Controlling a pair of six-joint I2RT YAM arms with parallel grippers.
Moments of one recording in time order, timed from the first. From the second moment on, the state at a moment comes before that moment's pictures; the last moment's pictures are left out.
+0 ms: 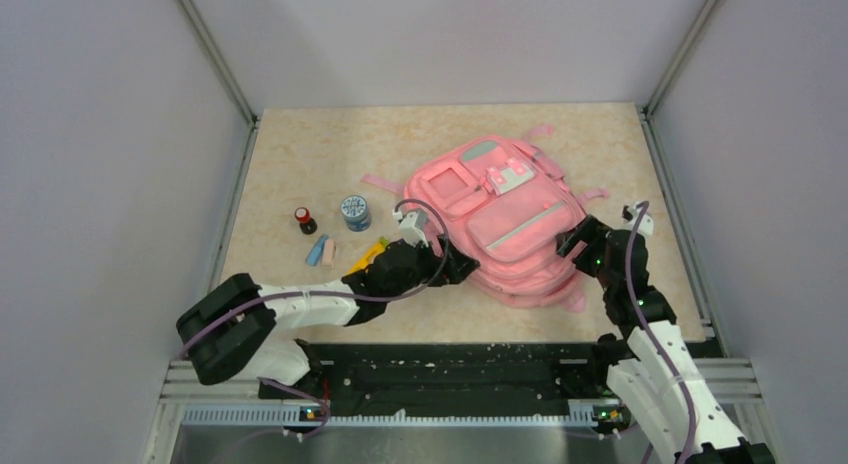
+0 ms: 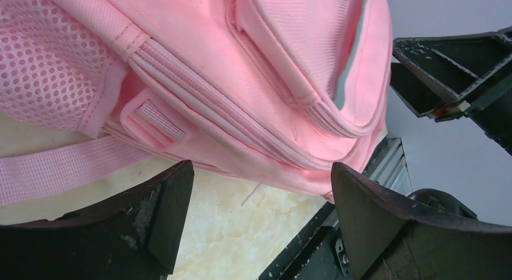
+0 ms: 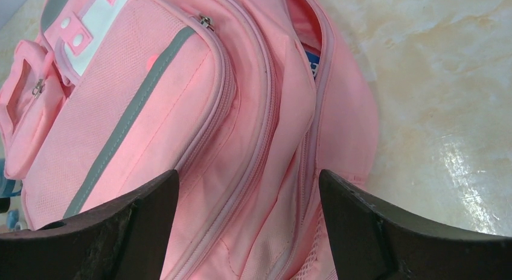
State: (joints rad) left arm -0.95 1.36 0.50 0.55 -0.07 -0.91; right arm 0.15 0.60 0.41 -0.29 0.12 0.62
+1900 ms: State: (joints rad) left arm -0.74 1.62 0.59 0.62 0.20 -0.86; right arm 1.06 0.80 0.38 -0.13 0.45 0.94
